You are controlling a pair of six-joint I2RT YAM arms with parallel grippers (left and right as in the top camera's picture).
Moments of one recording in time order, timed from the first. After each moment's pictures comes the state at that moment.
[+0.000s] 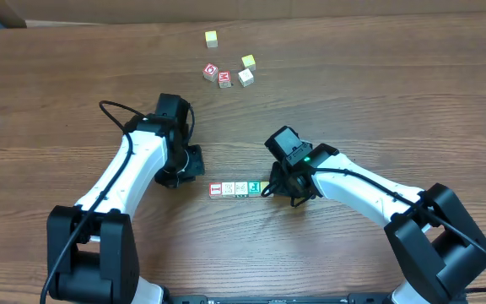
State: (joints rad) left arm -0.15 1.69 1.12 -0.95 0.09 -0.32; right arm 0.67 1.79 1.05 -0.60 -0.06 0.85
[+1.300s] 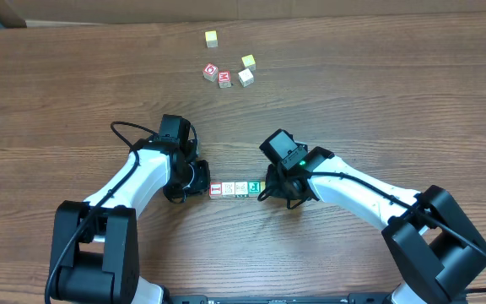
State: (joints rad) left arm -0.15 1.69 0.91 -0.70 0.22 -0.28; right arm 0.71 1.79 1.05 -0.58 -0.05 0.85
